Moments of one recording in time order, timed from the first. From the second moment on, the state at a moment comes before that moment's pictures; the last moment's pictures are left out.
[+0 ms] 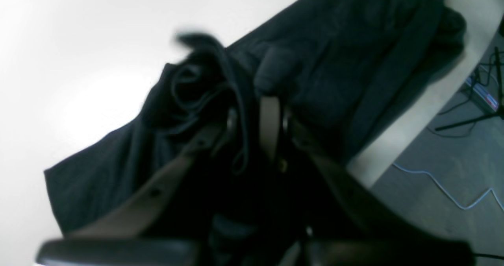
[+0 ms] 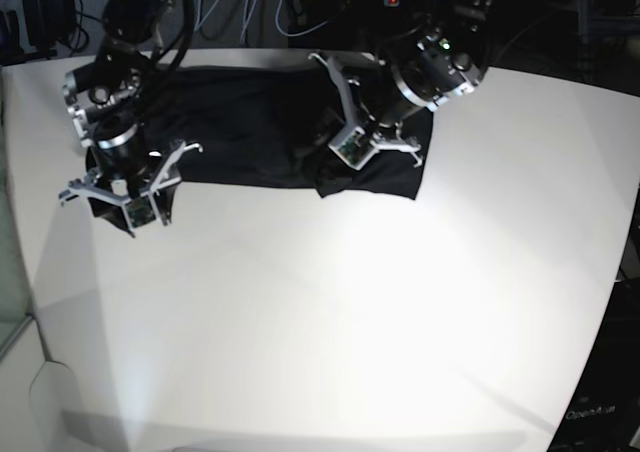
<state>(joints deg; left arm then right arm) 19.2 -1.6 9.3 109.4 -2.8 -37.3 34.1 -11.0 -9.0 23.4 113.3 -28.1 40.2 -21.8</state>
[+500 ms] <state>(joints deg) 17.8 0.4 10.5 109.2 -2.7 -37.0 34.2 -10.9 -9.0 23.4 113.3 -28.1 40.2 -21.8</state>
